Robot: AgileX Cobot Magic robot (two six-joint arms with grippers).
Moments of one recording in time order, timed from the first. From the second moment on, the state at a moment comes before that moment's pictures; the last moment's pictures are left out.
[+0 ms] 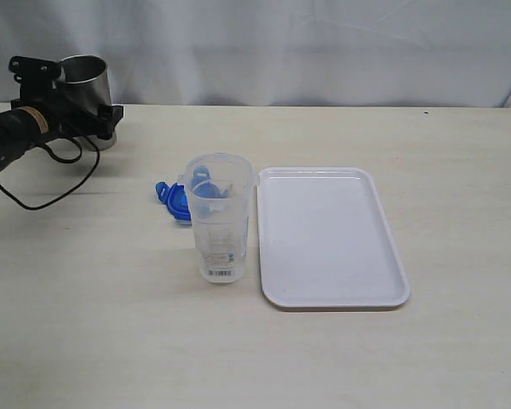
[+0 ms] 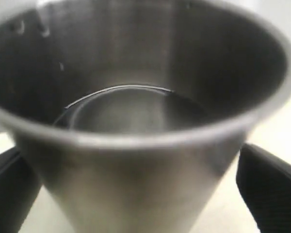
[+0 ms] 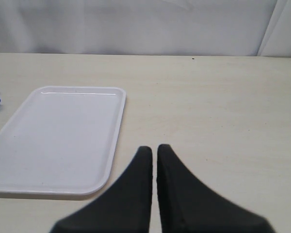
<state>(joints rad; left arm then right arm) 0.03 2.37 -1.42 0.61 -0.54 -0.42 0.04 0.00 0.00 -0.04 0.35 0.02</state>
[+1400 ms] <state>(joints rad) 0.04 1.88 -0.81 0.49 -0.59 -0.39 0.04 0.00 0.00 -0.04 0.35 0.02</state>
